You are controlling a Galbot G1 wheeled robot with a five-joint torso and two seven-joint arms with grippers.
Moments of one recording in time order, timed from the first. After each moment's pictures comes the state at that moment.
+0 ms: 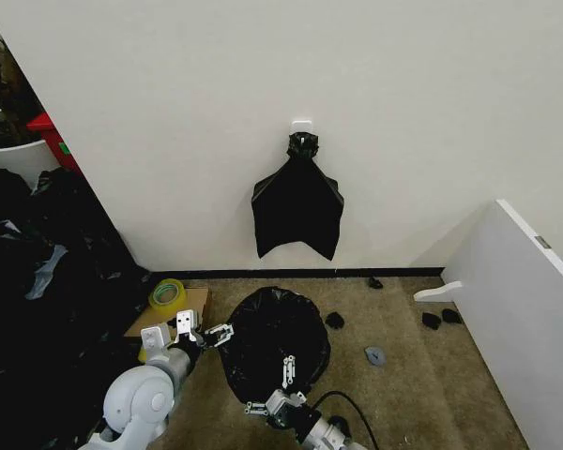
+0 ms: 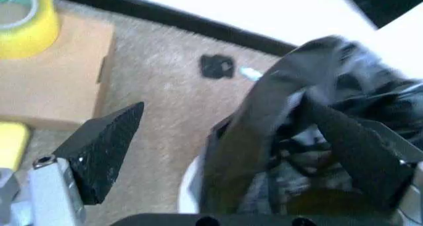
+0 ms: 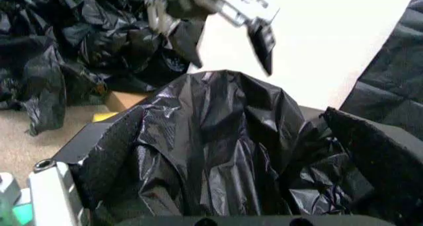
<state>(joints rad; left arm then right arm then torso) 1.40 -1.20 -0.44 -2.11 -0.86 0.63 -0.32 -1.32 1.17 -0.22 1.64 -0.35 0.45 0.18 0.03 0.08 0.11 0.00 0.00</state>
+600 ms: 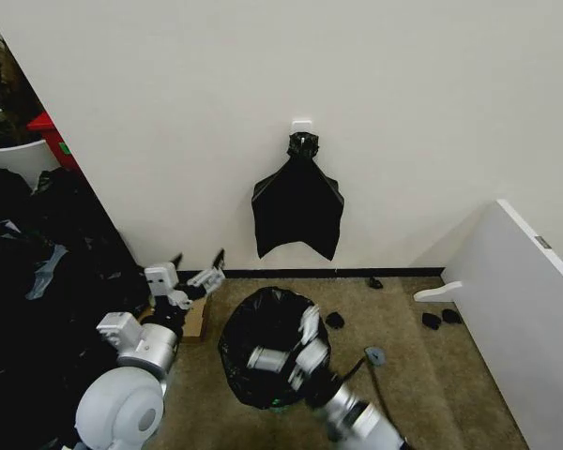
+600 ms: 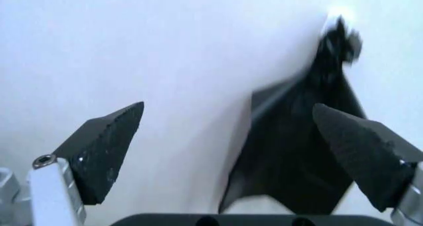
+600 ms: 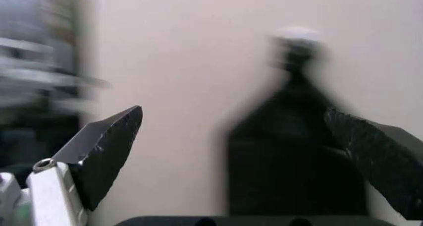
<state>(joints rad) 1.48 -1.20 -0.48 -2.29 -0.54 0.02 -0.18 -1.34 1.19 0.03 2.03 0.07 0.38 0.26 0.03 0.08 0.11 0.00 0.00</state>
